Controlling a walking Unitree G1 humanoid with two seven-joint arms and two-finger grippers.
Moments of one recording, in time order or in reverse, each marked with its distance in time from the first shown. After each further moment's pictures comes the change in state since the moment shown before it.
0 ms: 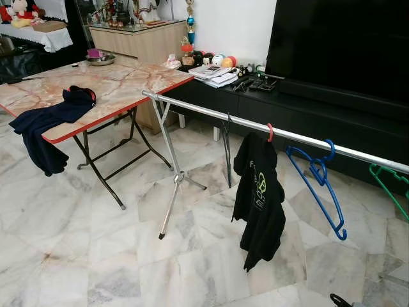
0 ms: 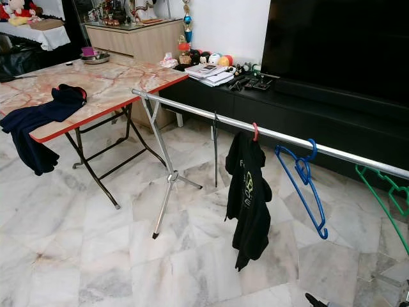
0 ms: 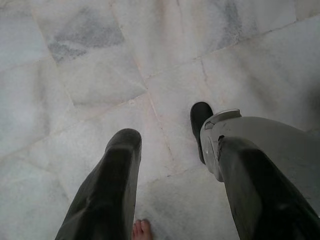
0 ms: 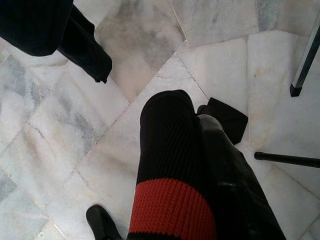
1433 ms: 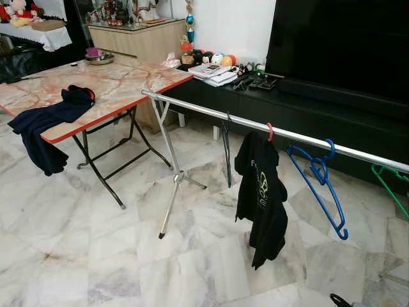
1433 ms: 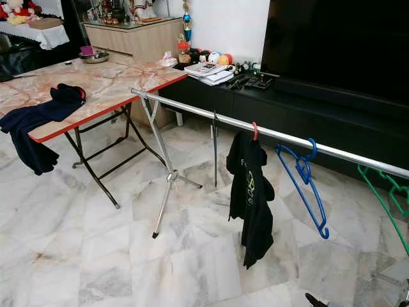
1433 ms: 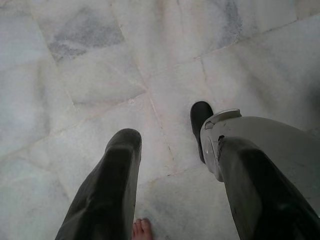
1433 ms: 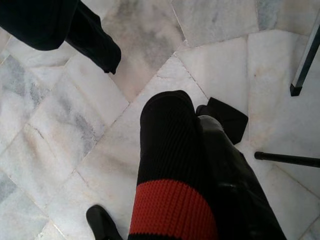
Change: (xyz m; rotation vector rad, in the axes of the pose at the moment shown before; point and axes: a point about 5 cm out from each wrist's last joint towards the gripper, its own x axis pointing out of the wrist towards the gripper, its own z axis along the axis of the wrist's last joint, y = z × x) left arm 0.000 0.000 0.000 0.000 0.000 0.000; right arm 0.000 0.000 0.000 0.000 0.000 0.000
